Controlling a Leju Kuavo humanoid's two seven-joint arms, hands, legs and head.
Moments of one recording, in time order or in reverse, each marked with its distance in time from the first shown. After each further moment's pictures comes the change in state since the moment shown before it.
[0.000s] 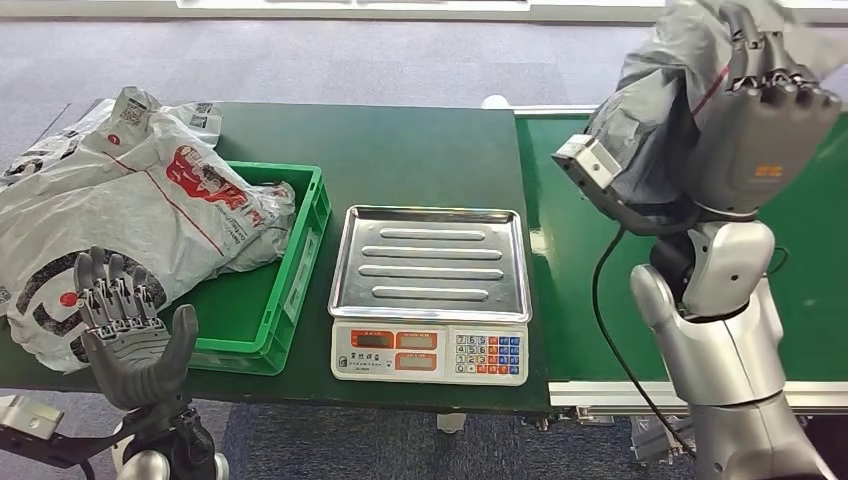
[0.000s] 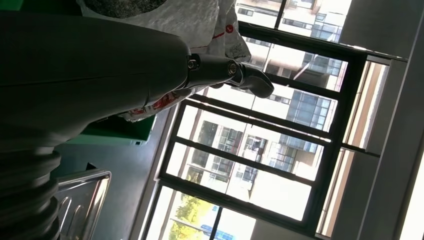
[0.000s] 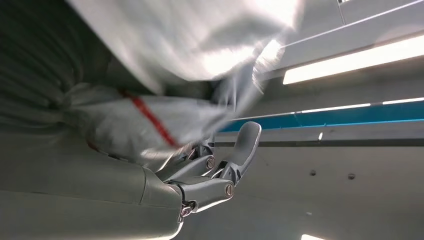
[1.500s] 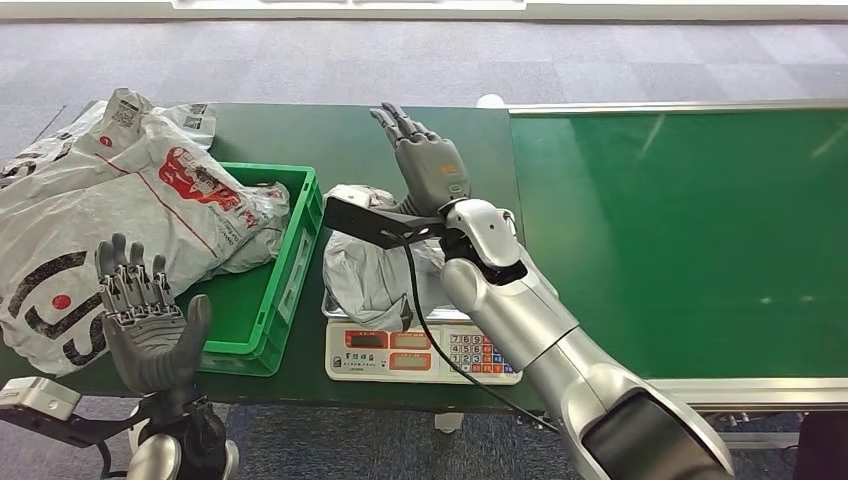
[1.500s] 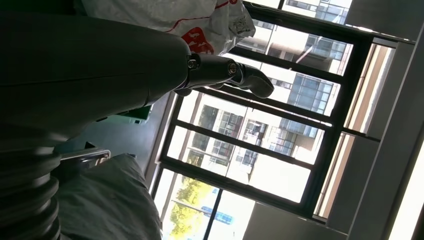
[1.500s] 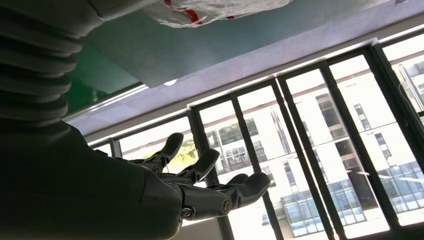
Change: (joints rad) left arm -0.055 0.016 -0.027 0.061 0.031 -0.018 -0.013; right arm -0.248 0.437 0.338 0.747 -0.548 0.369 -0.244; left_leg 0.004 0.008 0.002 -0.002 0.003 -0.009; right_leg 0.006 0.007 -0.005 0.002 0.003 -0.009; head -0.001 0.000
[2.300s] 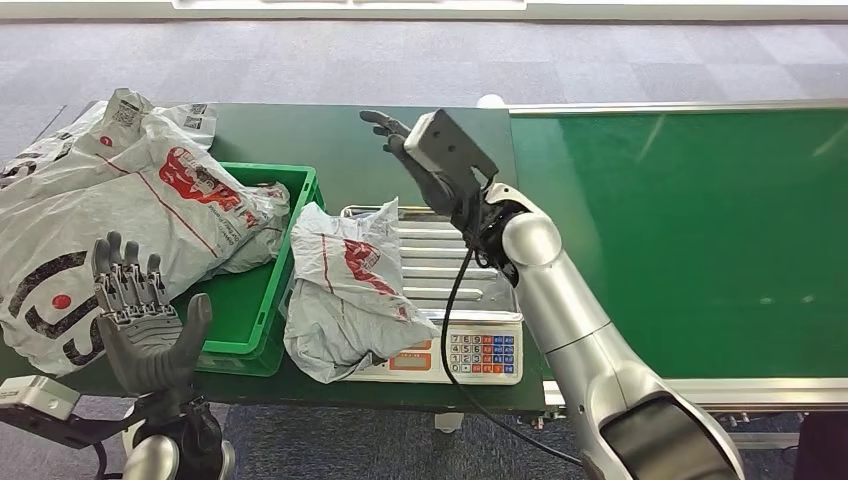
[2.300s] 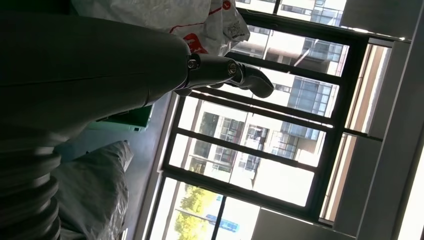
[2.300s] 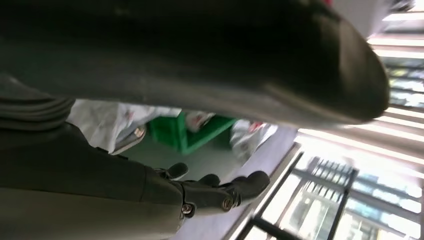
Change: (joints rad) left arm 0.000 0.000 0.002 -0.017 -0.050 0.015 0.021; right arm 0.020 -0.026 -0.235 -0.090 -0.939 0.645 -0.093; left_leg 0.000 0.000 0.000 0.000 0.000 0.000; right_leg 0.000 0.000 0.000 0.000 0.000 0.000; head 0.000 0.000
